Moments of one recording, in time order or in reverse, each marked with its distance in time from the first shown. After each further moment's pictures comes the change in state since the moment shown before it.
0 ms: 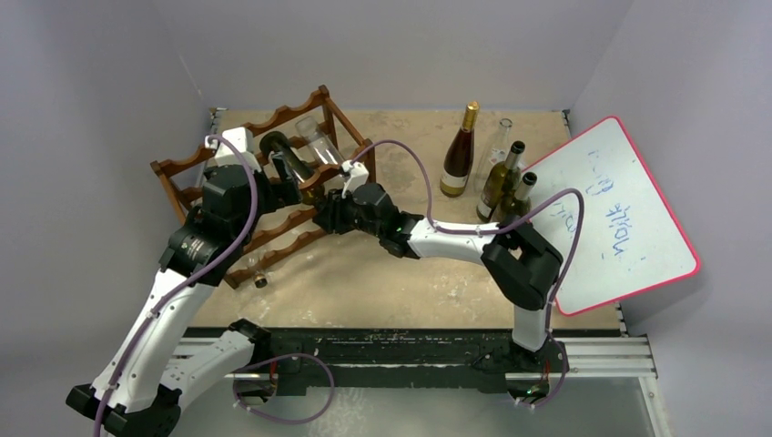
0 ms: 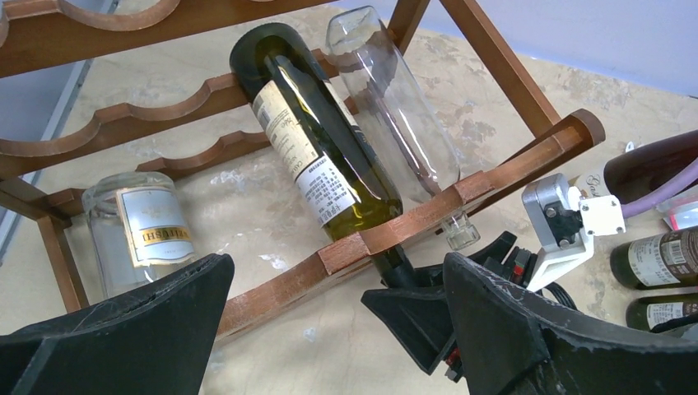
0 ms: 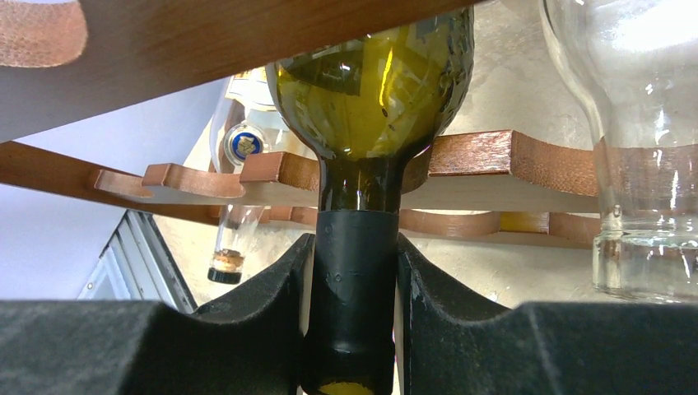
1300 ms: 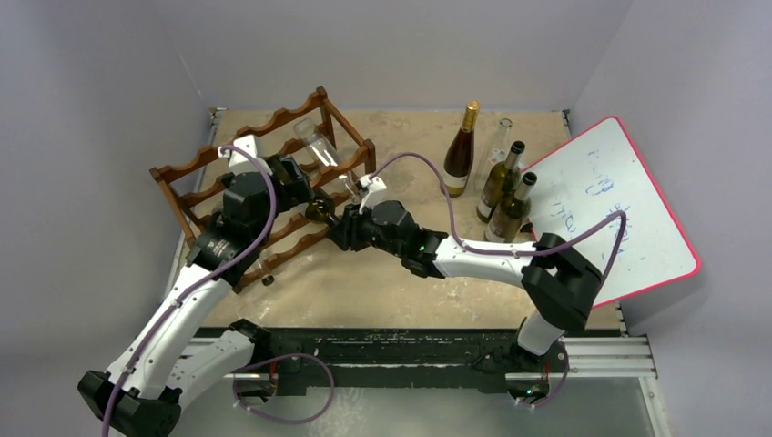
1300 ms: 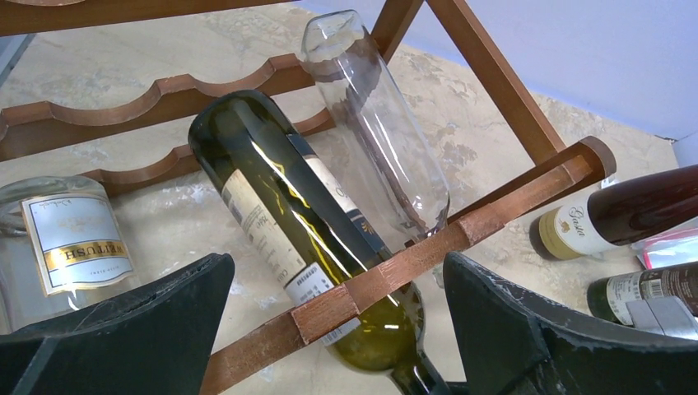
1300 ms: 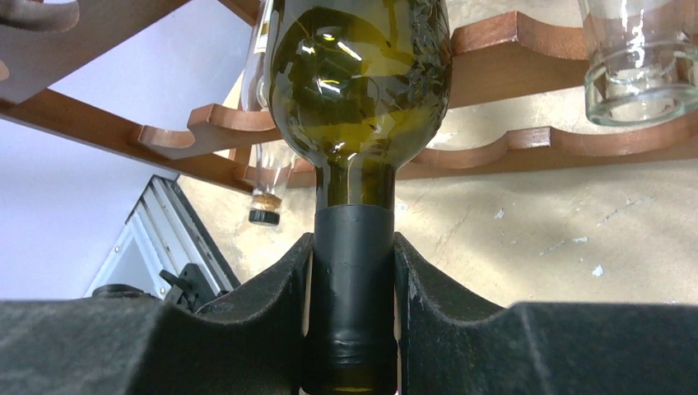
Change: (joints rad) left arm 0.000 0.014 -0.212 0.263 -0.006 -0.093; right arm 0.059 -0.229 -0.212 -0.011 0.053 0.031
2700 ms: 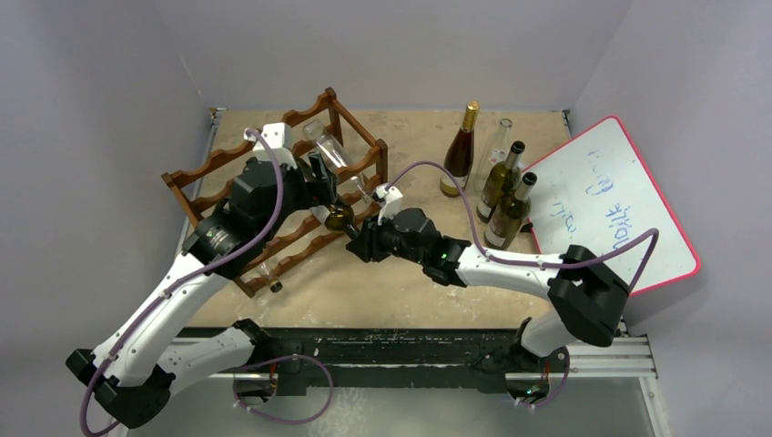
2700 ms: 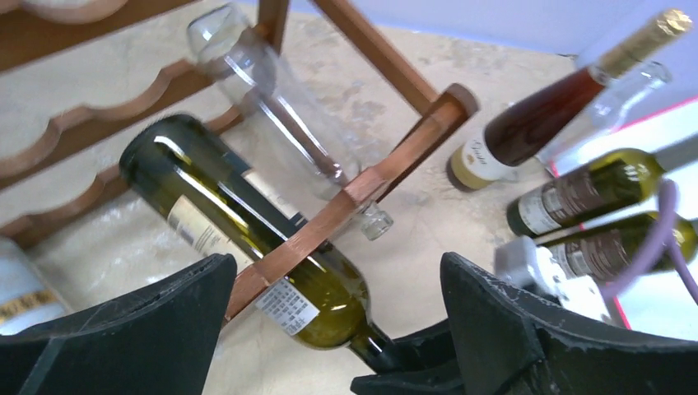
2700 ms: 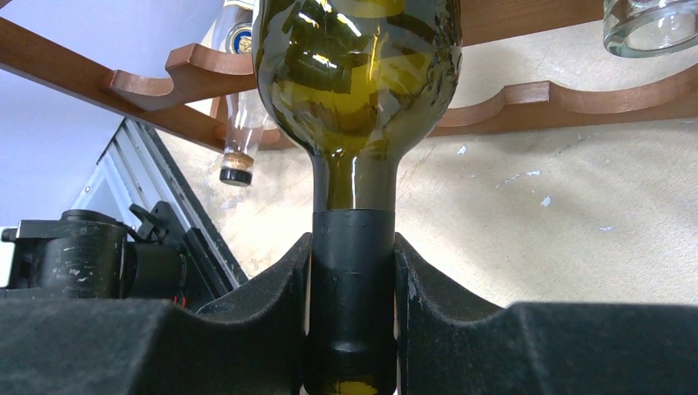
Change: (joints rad) left arm -0.203 0.089 0.217 -0.151 0.022 0.003; right arm -0.032 -0.161 -0.173 -0.040 -0.086 -0.078
